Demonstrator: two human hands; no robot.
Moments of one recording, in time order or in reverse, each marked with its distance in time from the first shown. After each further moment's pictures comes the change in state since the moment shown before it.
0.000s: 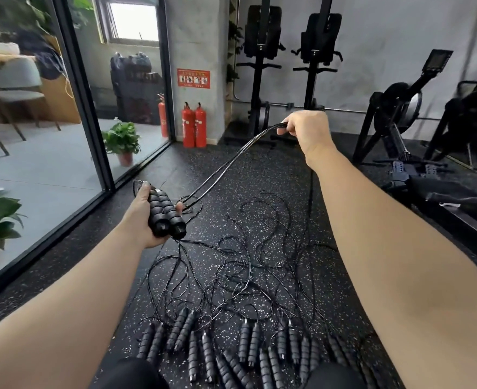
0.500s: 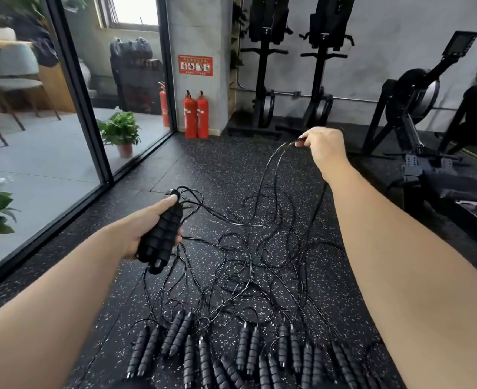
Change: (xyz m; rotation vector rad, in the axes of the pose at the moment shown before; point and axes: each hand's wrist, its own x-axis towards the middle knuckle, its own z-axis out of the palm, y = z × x) left_hand 0.035 -0.007 -0.003 0.676 -0.006 -0.164; right_hand 0.048 0.079 -0.021 -0.191 0.087 0.039
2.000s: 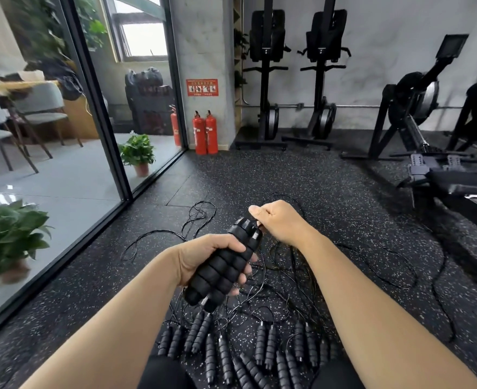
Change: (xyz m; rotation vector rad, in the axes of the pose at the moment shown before) left_hand -0.095 -0.044 0.074 0.161 -0.640 -0.091; right_hand -0.164 0.016 0.037 -0.331 -0.485 -0.194
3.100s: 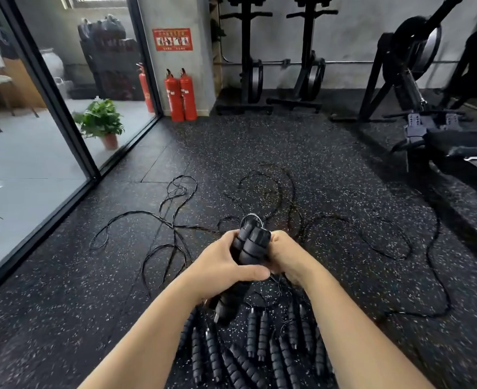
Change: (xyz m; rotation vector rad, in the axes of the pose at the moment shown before) left_hand 0.111 -0.030 -0.025 0.552 0.436 0.310; right_hand 0.015 0.102 0.068 0.715 -0.152 0.369
